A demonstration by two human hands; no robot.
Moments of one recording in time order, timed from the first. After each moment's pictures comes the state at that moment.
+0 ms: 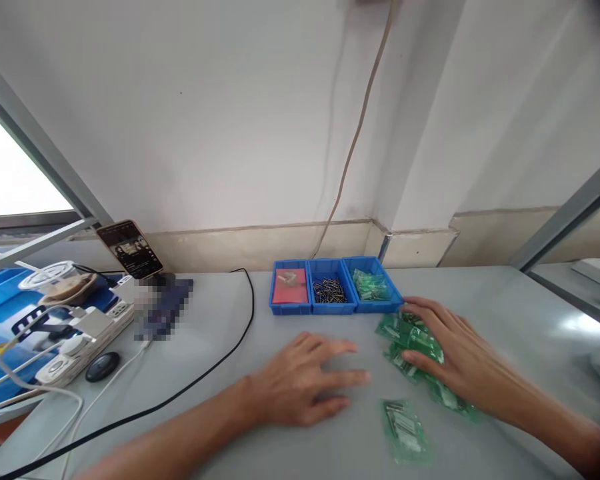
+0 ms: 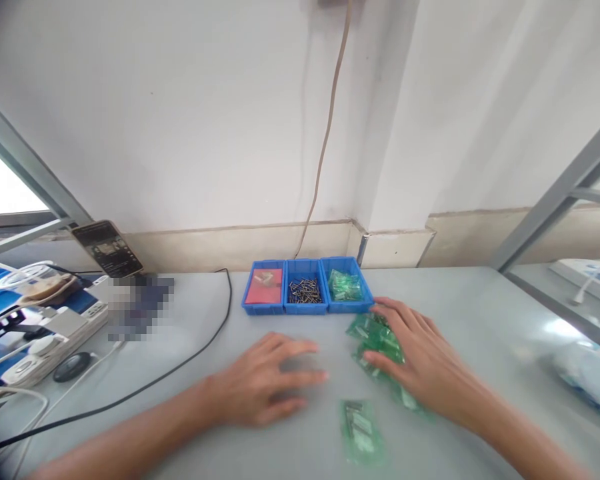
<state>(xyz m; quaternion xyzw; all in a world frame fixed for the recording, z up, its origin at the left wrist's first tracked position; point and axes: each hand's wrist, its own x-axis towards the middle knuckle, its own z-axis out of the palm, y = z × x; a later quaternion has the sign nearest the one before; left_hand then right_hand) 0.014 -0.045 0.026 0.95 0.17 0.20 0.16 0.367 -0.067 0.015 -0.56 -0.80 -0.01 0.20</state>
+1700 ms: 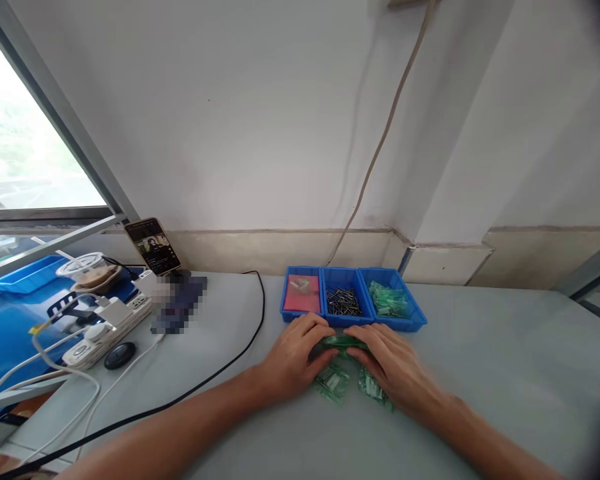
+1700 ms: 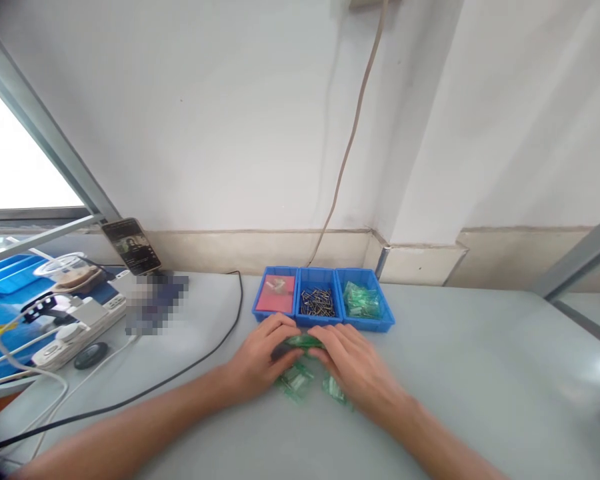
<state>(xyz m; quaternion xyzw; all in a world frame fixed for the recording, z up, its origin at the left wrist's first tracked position) 0.014 -0.010 0.000 0.87 0.29 0.37 0.15 0.258 -0.027 0.004 -0.35 -0.87 -0.03 0.34</state>
